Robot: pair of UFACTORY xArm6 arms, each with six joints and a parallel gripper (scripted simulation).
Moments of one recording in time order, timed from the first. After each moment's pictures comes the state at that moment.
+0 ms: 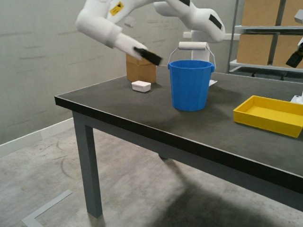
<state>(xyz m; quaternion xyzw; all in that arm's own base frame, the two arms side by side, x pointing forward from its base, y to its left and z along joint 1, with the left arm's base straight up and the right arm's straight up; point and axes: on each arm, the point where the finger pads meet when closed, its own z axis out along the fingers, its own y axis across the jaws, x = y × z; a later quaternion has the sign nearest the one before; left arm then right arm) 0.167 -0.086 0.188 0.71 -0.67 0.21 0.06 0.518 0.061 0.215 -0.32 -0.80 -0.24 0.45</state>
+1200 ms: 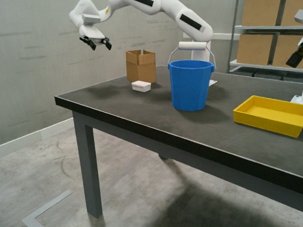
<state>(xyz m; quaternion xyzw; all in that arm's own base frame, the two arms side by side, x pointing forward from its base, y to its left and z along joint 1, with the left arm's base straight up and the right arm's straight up) 0.167 -0.086 0.188 0.71 -0.67 0.21 0.06 0.367 -0.369 0.215 -0.64 -0.58 -0.41 0.29</state>
